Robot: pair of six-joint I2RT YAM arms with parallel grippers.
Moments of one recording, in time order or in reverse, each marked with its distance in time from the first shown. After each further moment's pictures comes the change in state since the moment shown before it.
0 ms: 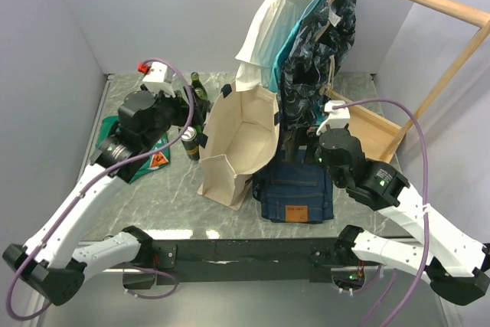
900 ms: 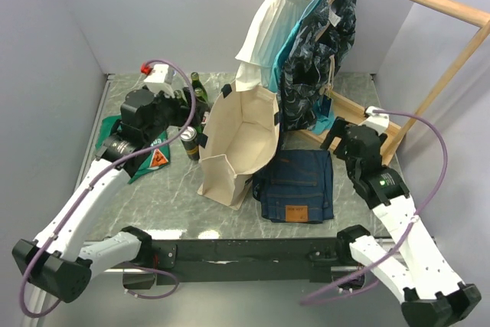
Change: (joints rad) left arm 0.087 0.019 -0.064 0.052 0.137 0.024; right arm -0.504 -0.109 -0.259 0.129 -0.018 -0.021
